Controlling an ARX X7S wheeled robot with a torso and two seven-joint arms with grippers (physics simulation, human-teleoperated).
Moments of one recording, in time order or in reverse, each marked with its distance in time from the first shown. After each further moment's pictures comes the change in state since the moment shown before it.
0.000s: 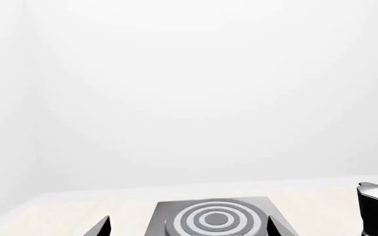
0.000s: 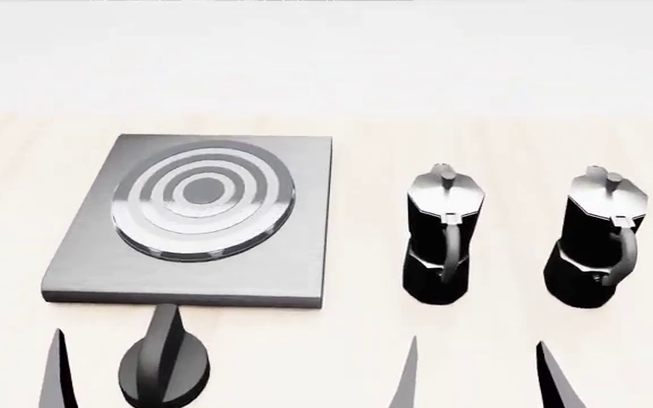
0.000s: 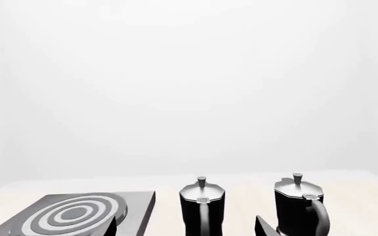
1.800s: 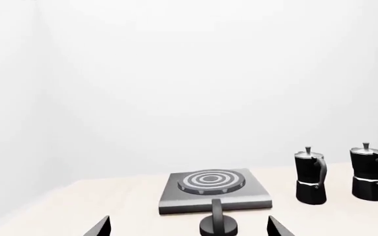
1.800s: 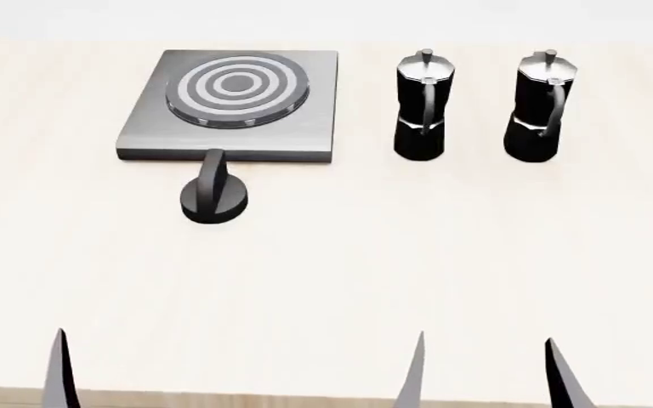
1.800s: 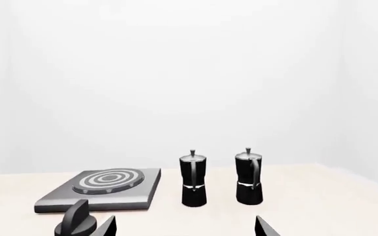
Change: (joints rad) left arm 0.000 0.058 -0.037 -0.015 0.046 -0.002 0.066; right arm -0.002 -0.072 0.053 -0.003 -0.057 0.012 -0.068
